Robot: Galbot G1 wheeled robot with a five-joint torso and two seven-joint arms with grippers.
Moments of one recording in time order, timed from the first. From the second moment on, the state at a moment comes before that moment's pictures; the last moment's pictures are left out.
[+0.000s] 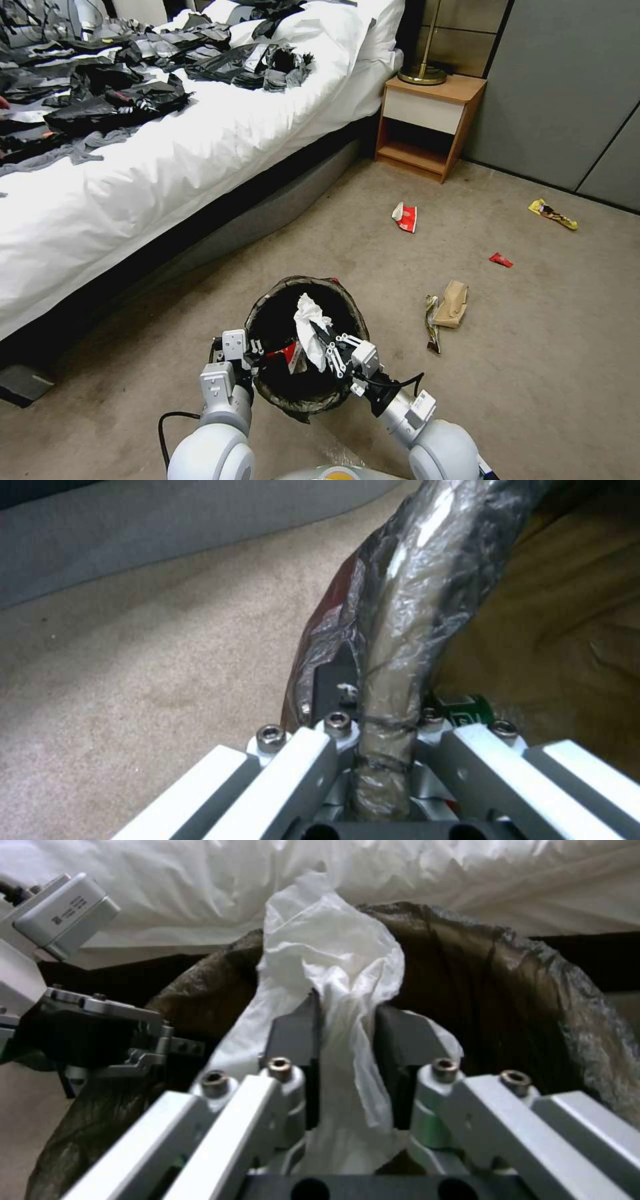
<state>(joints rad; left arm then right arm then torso) 1.67 -1.47 -0.34 -2.22 -0.20 0.46 -0.35 -1.46 1.23 0.12 1.86 0.20 0.31 -0.32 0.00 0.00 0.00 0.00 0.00</state>
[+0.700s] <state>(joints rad) 1.67 -1.47 -0.34 -2.23 -0.19 0.46 -0.35 -1.47 1.23 0.12 1.91 0.20 0.30 -0.32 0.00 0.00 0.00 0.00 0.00</state>
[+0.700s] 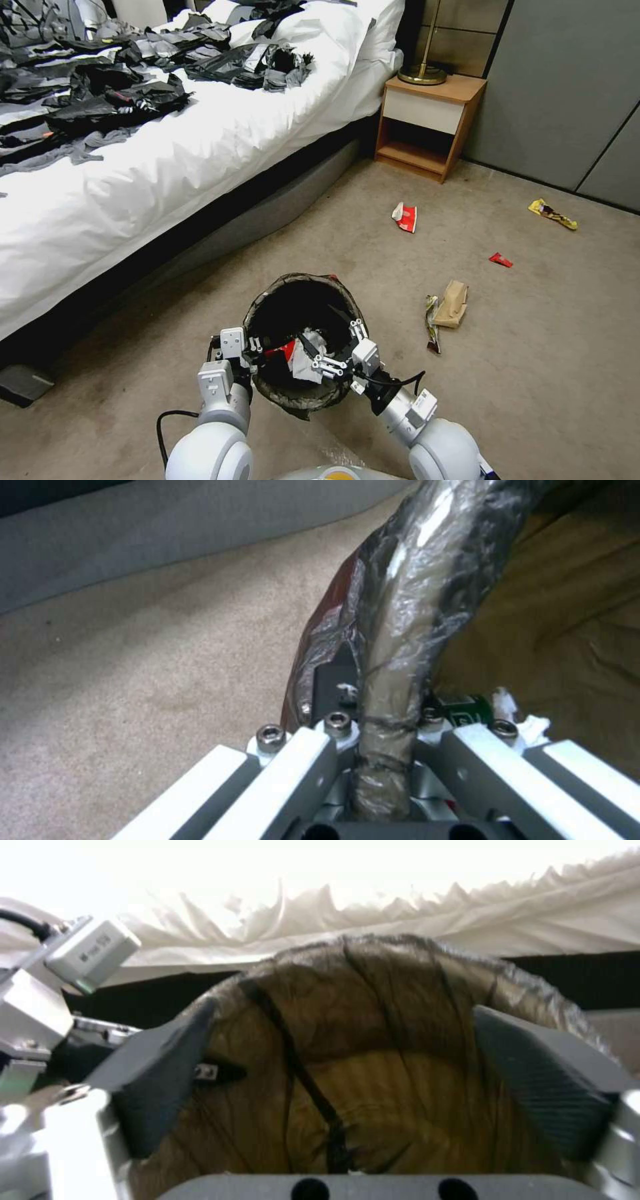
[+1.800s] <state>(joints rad) 1.67 -1.48 -0.38 -2.20 -0.17 0.43 -0.33 -1.73 1.33 0.38 2.11 0.03 0.42 0.07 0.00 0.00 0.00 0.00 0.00</state>
